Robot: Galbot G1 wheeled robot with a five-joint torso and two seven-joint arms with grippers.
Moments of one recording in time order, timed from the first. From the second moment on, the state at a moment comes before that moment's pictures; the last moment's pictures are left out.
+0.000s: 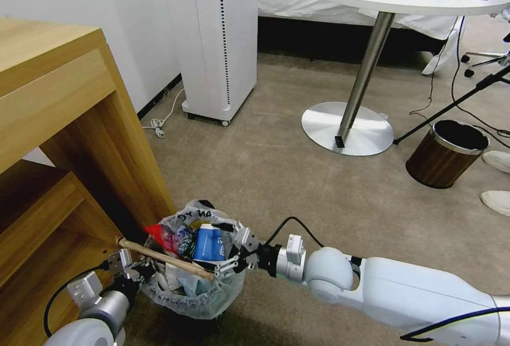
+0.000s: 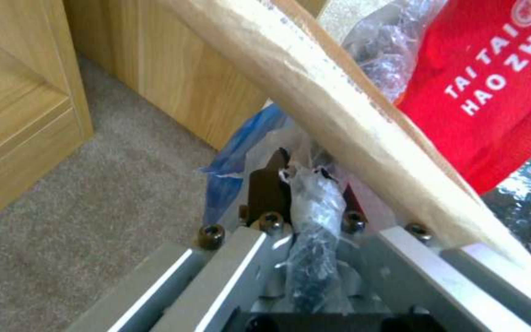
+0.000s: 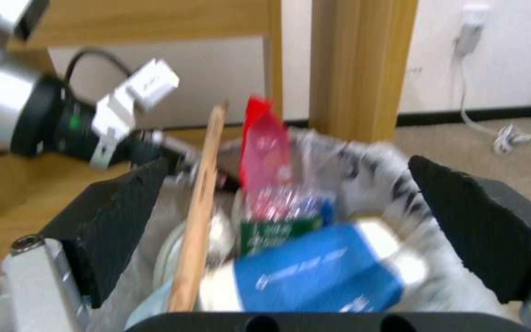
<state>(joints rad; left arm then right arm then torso) 1.65 -1.48 -0.81 -2.21 -0.63 0.65 -0.08 -0.40 0.78 -0.87 1.91 0.80 0.15 -0.09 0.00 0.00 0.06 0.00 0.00</state>
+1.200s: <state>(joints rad) 1.65 -1.31 -0.84 -2.15 -0.79 0.72 -0.20 -0.56 0.57 -0.35 2.10 0.92 0.20 -0.05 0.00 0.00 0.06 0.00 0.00</state>
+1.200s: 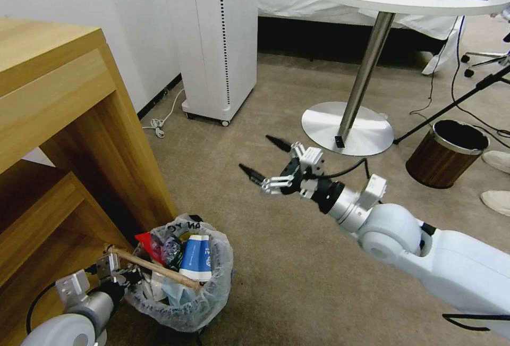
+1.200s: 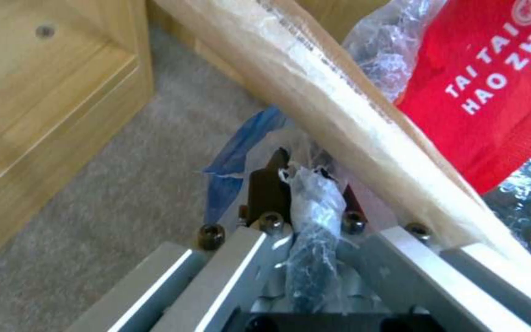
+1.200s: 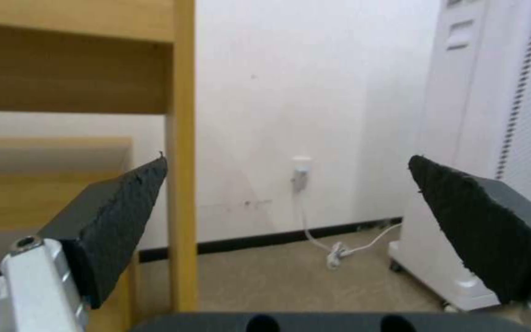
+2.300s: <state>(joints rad) 1.68 -1.32 -0.85 -2.16 -0.78 0.72 -0.24 -0.66 0.58 -0.25 2.08 0.91 0.23 -0.05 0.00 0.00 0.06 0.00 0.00</state>
